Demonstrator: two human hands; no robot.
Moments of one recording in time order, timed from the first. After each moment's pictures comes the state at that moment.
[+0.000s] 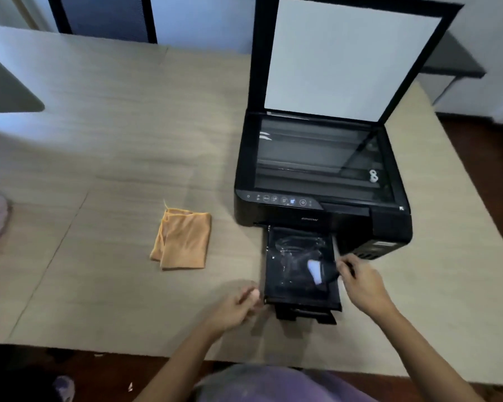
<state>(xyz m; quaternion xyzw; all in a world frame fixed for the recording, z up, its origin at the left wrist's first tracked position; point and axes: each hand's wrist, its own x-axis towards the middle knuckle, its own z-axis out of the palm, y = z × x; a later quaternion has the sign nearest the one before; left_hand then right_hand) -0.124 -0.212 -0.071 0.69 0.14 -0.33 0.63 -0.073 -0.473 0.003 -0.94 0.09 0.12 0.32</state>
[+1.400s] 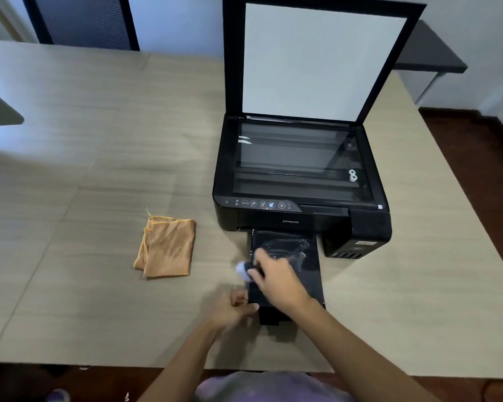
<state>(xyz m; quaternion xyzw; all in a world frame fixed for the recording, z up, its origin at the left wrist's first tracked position) -0.110 -0.238 -0.087 0.69 0.14 -0.34 0.62 -0.064 -0.380 -0.006 -0.95 -0.09 0.19 0.25</state>
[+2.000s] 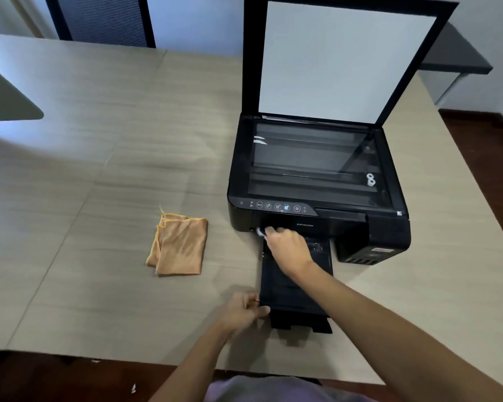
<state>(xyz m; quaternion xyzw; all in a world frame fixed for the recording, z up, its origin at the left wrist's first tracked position) -0.109 -0.240 -0.080 0.70 0.17 -0.35 0.60 0.000 -0.366 -0.009 -0.98 -0.18 0.09 0.02</state>
